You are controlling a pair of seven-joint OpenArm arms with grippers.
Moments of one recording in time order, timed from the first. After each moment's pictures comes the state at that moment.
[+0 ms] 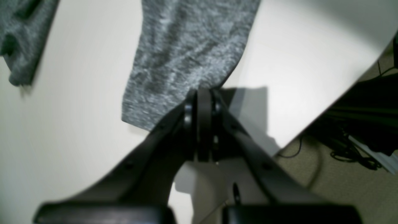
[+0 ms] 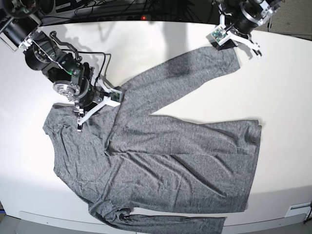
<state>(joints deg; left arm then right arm) 35.5 -24.1 15.0 105.9 20.4 -16.1 14.3 8.5 40.6 -44.1 90.9 -21.5 19.8 -37.4</state>
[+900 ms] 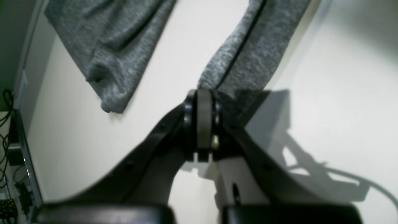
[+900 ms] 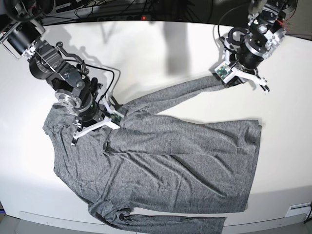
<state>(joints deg) 22.1 -24.1 14.9 106.1 20.4 -16.3 21.2 13.0 38.2 -44.0 90.9 -15.6 10.3 -42.7</state>
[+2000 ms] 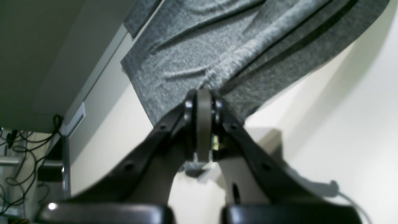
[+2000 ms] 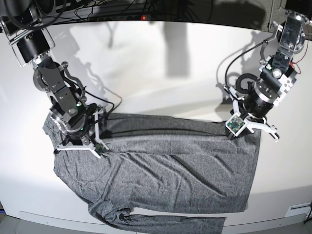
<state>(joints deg) 4.1 -26.5 15.0 103.0 8.7 -16.4 20.7 14.3 30.4 -28.0 84.9 -9.4 9.7 -46.8</state>
